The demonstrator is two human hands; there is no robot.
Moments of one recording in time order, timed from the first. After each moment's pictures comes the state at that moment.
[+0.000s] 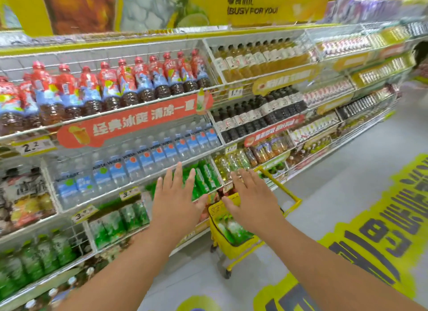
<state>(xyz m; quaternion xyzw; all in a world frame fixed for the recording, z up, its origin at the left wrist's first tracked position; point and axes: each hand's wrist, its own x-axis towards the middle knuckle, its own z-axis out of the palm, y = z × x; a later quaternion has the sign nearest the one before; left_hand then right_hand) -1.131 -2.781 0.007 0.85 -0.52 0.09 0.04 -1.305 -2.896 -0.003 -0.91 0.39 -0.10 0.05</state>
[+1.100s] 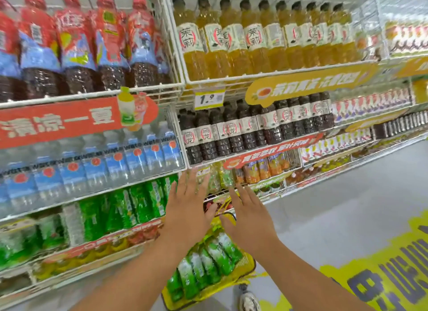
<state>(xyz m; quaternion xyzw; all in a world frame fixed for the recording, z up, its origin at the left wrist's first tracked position) -1.118 -3.210 -0.105 0.87 -0.48 0.01 0.07 -1.265 -3.320 -0.100 -0.94 0.32 0.00 0.09</state>
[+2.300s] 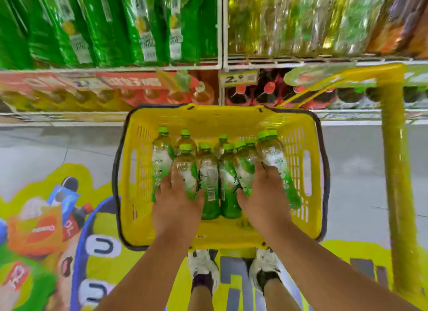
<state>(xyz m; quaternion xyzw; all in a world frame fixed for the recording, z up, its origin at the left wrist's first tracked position) -1.187 -3.196 -0.597 0.96 0.00 -0.27 0.09 -1.253 -3.369 -0.601 -0.89 0.31 0.23 0.26</state>
